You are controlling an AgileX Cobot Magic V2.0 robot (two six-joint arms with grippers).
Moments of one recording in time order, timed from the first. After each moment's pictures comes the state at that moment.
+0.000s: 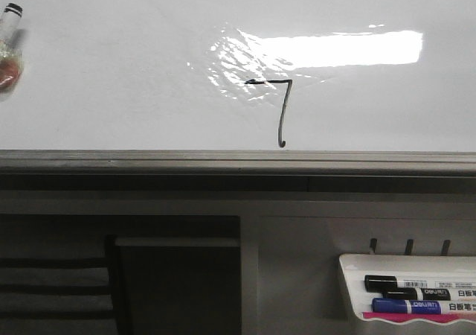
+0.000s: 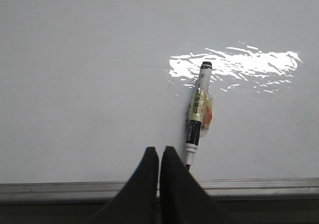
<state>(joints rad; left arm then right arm) -0.07 0.00 0.00 0.00 0.01 -0.02 0.33 0.49 -0.50 -0.08 0.37 0.02</state>
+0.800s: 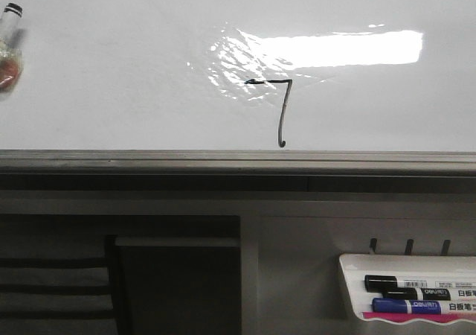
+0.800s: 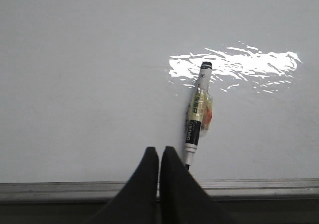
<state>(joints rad) -0.07 0.00 0.00 0.00 0.01 -0.02 0.33 0.49 -0.50 -0.08 0.37 0.02</state>
